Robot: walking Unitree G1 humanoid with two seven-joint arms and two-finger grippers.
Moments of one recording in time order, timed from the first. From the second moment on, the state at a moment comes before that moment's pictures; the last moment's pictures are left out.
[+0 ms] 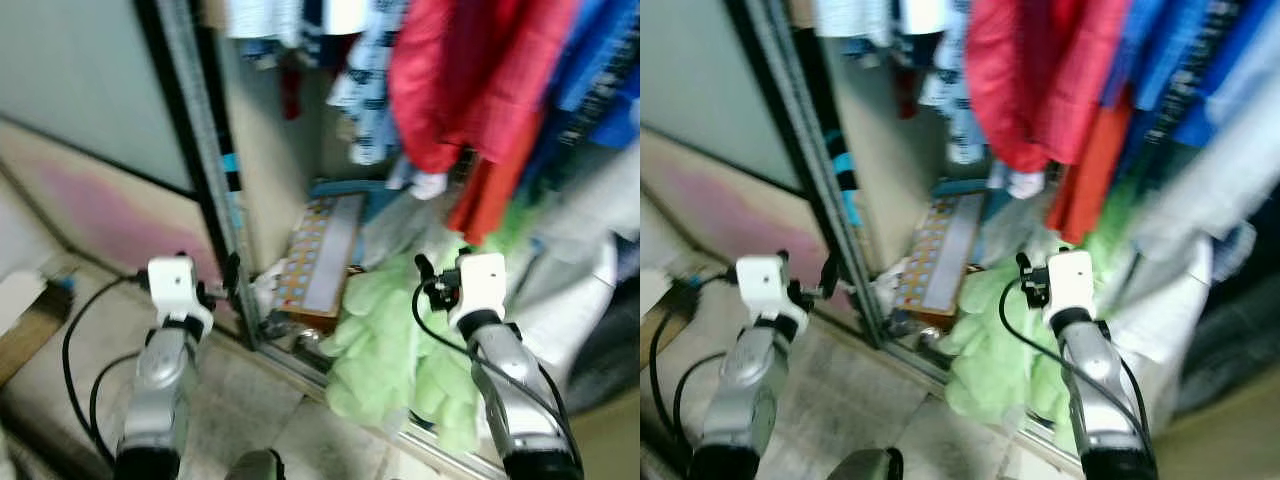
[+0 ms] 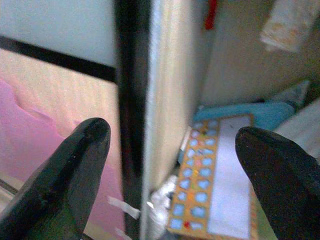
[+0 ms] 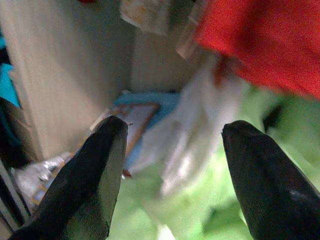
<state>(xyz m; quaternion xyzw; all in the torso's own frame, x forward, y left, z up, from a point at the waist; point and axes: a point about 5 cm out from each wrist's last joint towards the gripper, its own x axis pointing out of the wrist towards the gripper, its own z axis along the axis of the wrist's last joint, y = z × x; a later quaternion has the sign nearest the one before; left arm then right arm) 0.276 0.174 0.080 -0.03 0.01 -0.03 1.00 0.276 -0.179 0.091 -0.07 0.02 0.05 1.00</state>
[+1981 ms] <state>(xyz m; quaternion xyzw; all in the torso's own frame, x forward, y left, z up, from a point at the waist) 0.278 0.191 0.137 0.00 -0.01 0.02 1.00 0.293 -0.201 0.099 -0.05 0.01 0.01 1.00</state>
